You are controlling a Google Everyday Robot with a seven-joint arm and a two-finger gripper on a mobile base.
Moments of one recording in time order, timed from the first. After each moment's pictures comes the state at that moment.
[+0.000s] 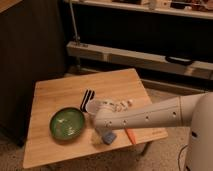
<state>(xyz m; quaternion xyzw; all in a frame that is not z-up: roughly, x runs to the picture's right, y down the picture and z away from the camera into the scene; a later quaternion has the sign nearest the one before) -0.019 0.238 0.815 -0.08 -0.26 -0.87 0.40</state>
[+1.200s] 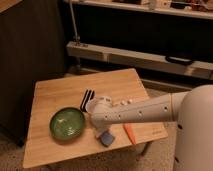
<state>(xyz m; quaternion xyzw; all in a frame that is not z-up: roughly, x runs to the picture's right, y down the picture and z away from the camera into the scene) -0.016 0.227 0.820 -0.11 -0.26 -0.86 0.42</state>
